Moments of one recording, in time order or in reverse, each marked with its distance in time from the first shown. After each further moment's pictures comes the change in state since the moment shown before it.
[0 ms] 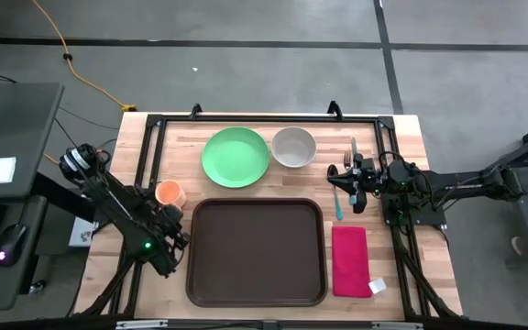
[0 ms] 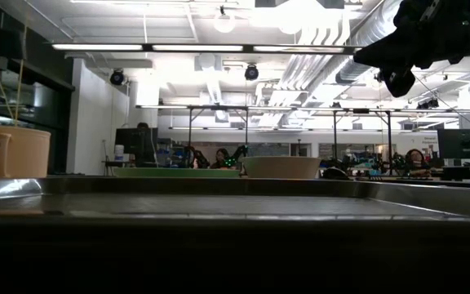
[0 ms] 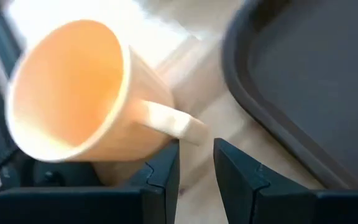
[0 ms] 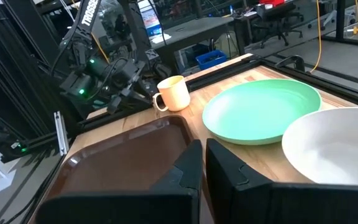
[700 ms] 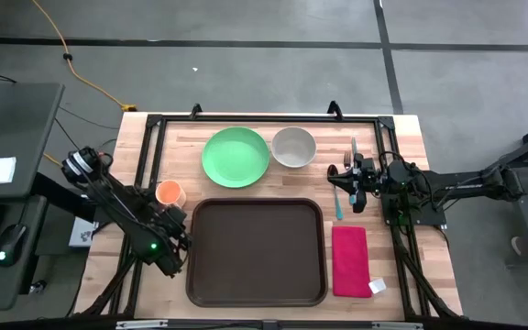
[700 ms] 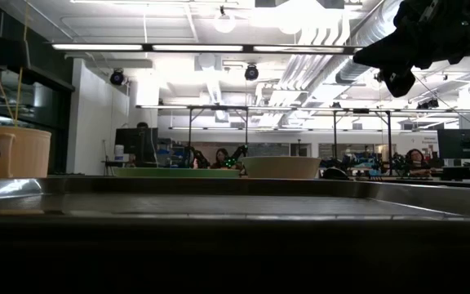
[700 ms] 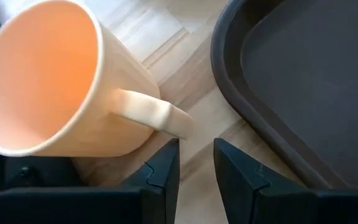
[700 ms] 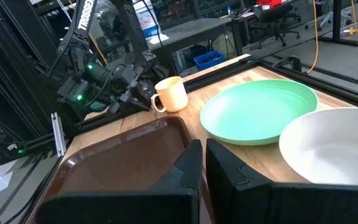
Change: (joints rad) left arm 0.024 0.055 0.000 0.076 0.005 -0.008; right arm 0.000 0.000 0.000 0.000 0.012 0.000
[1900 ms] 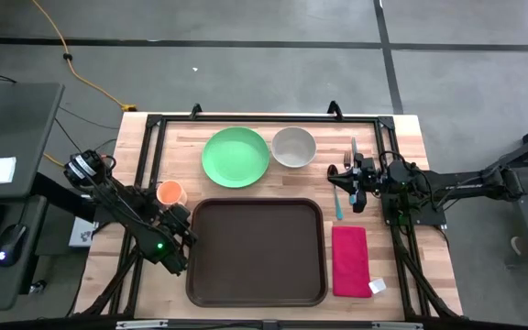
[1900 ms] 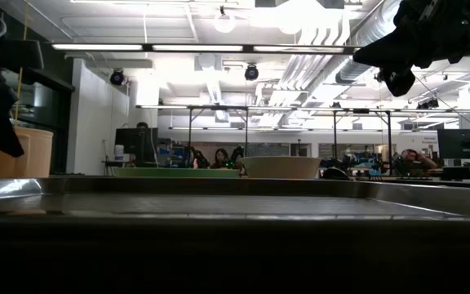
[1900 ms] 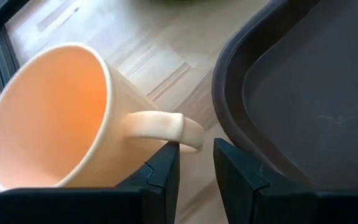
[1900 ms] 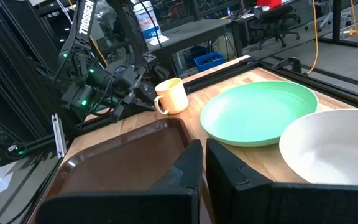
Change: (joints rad) left arm 0.034 0.034 0.000 -0.003 -0.111 0.038; right arm 0.000 0.000 0.003 0.001 0.000 0.001
